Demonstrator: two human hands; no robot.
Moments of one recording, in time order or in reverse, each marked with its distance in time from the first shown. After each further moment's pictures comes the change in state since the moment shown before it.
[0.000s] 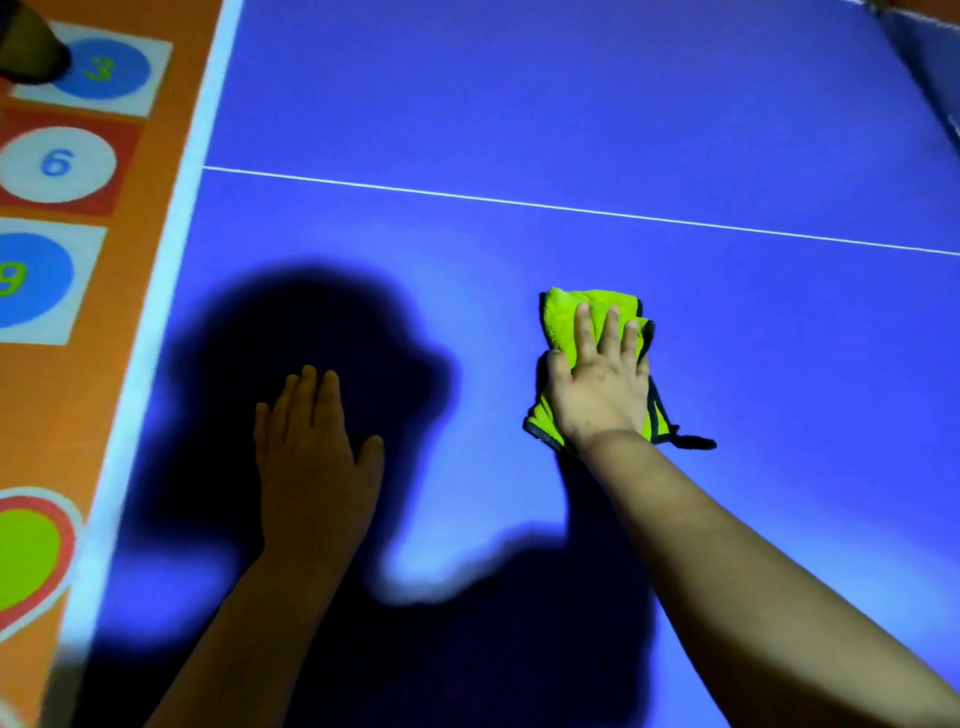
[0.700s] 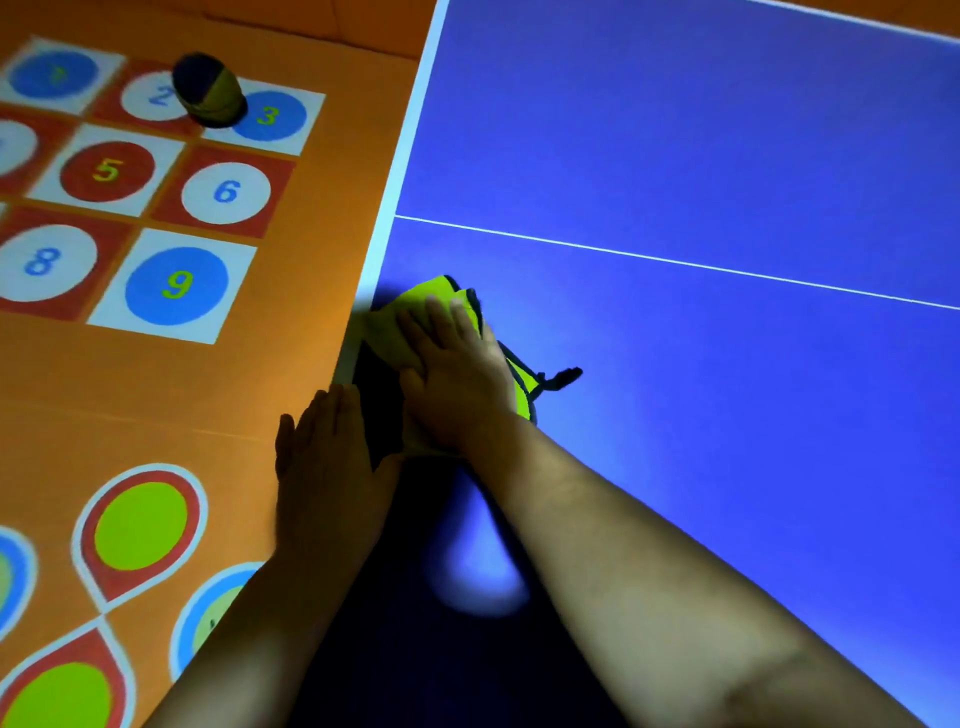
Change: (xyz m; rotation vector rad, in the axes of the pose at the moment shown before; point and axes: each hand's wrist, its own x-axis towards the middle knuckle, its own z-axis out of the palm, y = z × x) left_hand 0.022 -0.111 -0.067 0.116 -0.025 -0.077; right_hand -0.035 -0.258 0.041 -0.074 -0.083 -0.763
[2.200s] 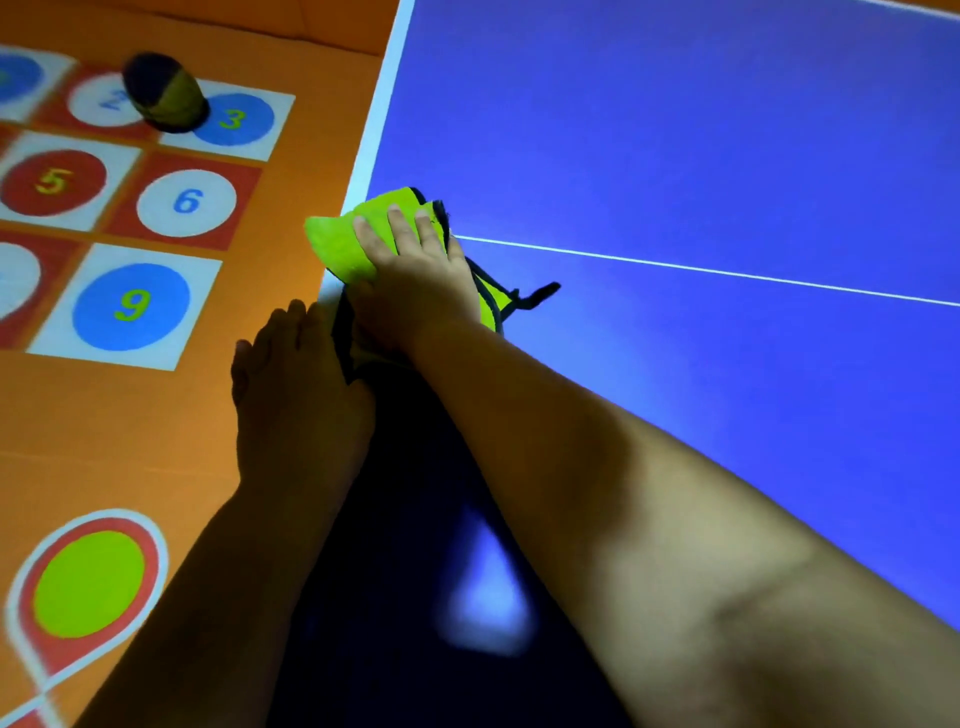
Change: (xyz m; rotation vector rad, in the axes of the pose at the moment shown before) left_hand 0.122 0.014 0.007 0.008 0.065 -0.022; right_hand 0.130 0.020 -0.011 0.020 0.078 0.056
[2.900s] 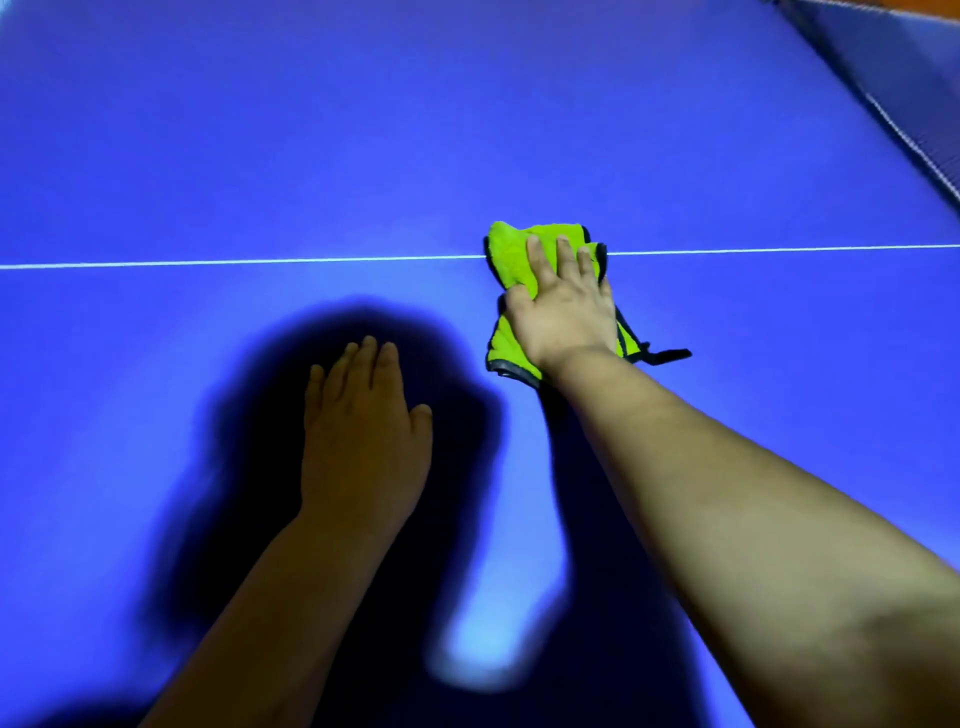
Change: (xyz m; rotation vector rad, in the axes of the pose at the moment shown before) left_hand -0.090 0.363 0.117 -0.102 -0.083 0.317; right_hand -0.199 0.447 -0.064 0.065 0.096 0.623
